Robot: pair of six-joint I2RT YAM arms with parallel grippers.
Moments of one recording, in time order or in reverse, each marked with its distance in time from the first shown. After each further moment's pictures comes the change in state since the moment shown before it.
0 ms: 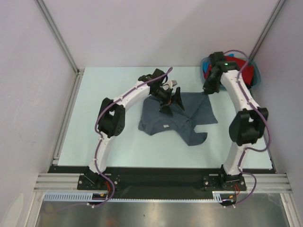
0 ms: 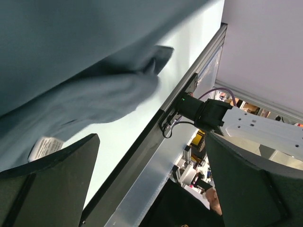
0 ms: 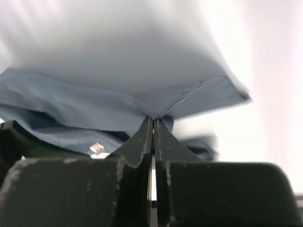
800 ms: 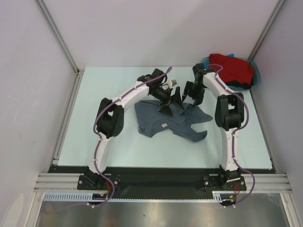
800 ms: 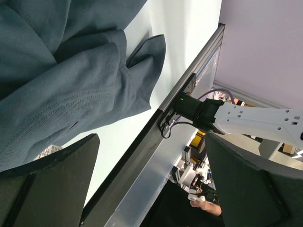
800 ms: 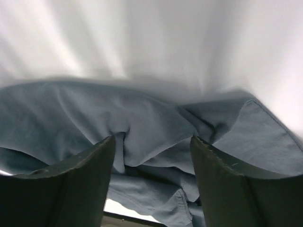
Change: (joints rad) left arm 0.000 -0.032 -0.049 0.034 0.001 -0.014; right arm 0.033 0.315 0.077 0.049 -0.239 -0.002
